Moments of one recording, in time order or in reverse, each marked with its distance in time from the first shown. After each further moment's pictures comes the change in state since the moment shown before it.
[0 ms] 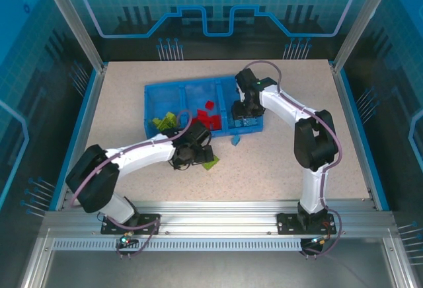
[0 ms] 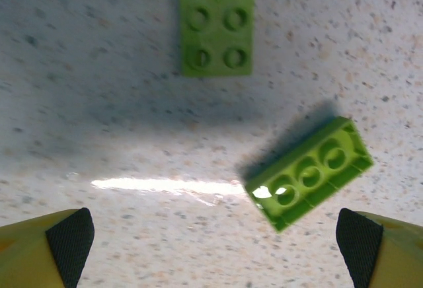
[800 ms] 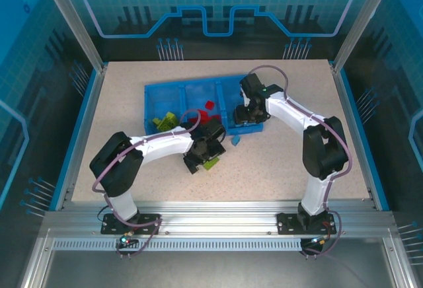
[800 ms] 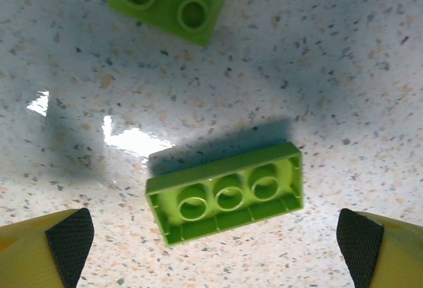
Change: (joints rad) left arm -0.030 0.204 0.180 -0.042 0.074 -0.442; right arm 0.000 -0.124 -0.168 0.080 -0.018 0.024
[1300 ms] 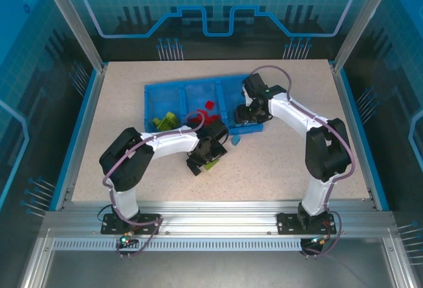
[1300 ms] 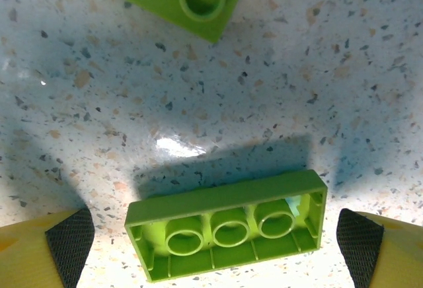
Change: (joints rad) left arm 0.000 0.092 0.028 0.002 0.027 -0.056; right arm -0.014 -0.032 -0.027 0.028 -0.034 0.001
